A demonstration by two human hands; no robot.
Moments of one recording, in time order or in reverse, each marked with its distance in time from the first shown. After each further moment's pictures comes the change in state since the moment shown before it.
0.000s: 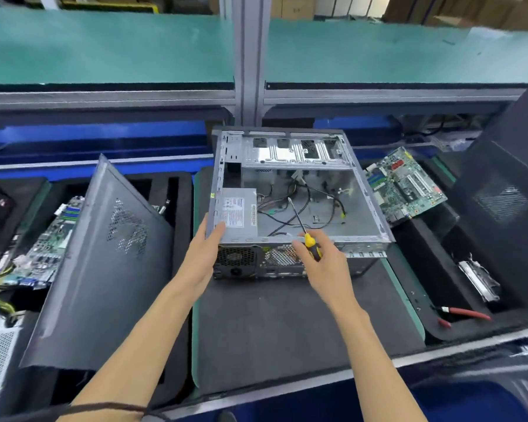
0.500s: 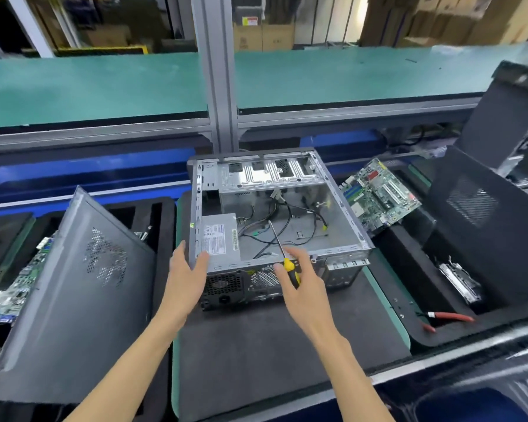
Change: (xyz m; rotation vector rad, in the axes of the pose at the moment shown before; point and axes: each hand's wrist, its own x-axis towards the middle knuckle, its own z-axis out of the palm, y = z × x) left_hand -0.014 -0.007 0.025 0.416 0.274 0.160; right_hand -0.026 0.003 -0.012 0.161 -0.039 -0.007
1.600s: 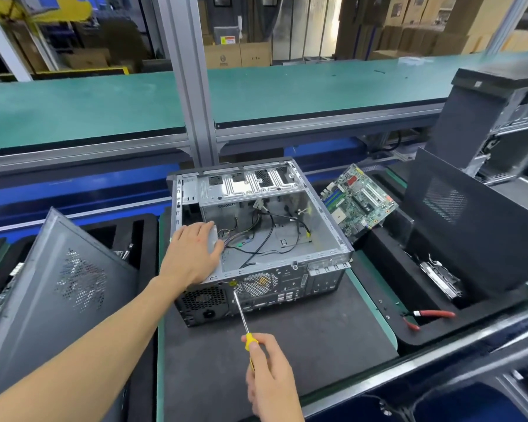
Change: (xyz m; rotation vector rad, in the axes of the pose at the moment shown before) left_hand 0.076 0.033 0.032 1.048 -0.050 0.603; right_hand -0.104 -0.001 0.044 0.426 -0.027 0.364
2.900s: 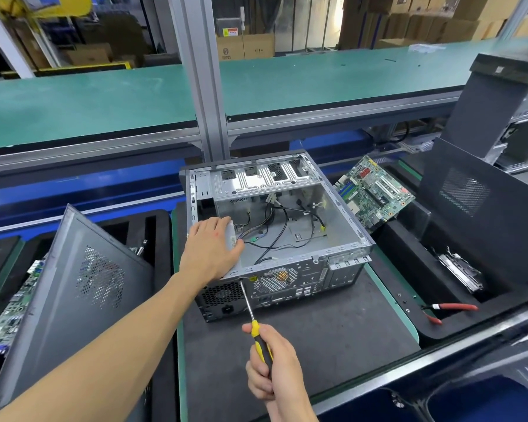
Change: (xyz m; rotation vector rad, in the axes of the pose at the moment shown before) left_hand 0.000 0.001 -0.002 -0.037 0.040 -0.003; right_hand 0.010 -0.020 0.030 0.543 -0.094 0.343
